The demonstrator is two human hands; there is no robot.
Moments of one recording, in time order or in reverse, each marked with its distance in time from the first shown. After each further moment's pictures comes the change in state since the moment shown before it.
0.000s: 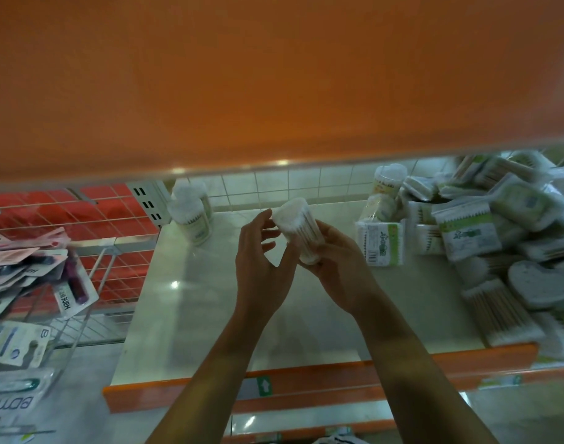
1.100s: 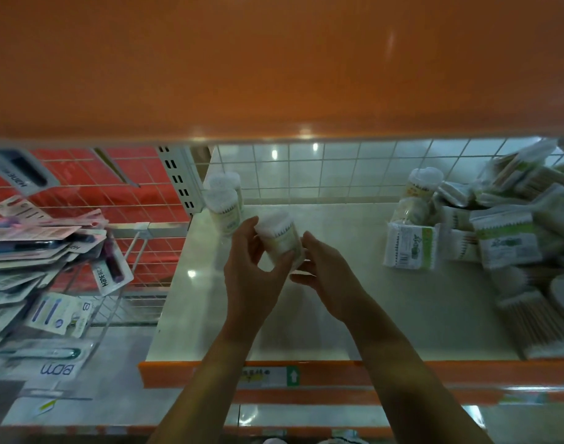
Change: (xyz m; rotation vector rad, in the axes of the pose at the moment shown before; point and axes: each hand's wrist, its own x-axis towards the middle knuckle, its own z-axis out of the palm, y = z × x) left_hand -0.018 -0.014 -0.052 -0.070 0.091 -0.074; right_hand 0.004 0.033 0.051 -0.340 0.035 0.191
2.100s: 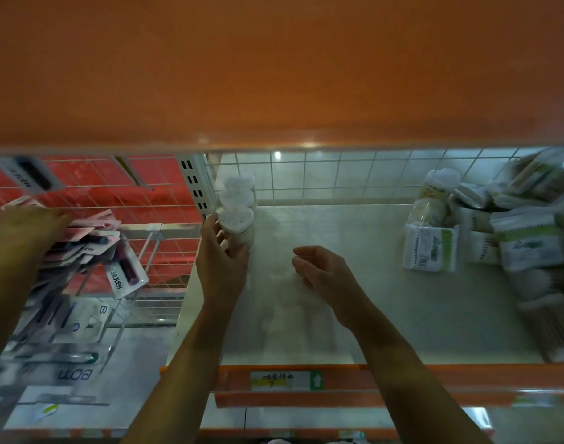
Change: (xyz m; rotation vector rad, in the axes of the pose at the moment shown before) left_hand 0.041 -0.064 -0.048 0.318 0.122 -0.102; right_hand 0.004 0.009 0.025 -0.373 0.131 -0.034
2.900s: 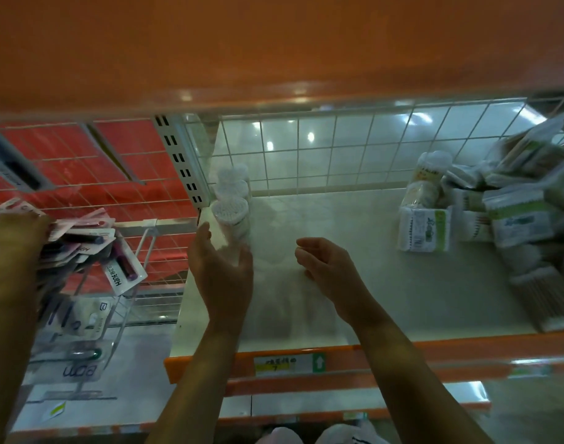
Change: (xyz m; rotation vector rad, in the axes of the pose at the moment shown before) left_hand -0.032 0.022 -0.010 0.136 0.115 -0.020; right_hand -0.016 0.001 0.001 0.028 0.084 -0.027
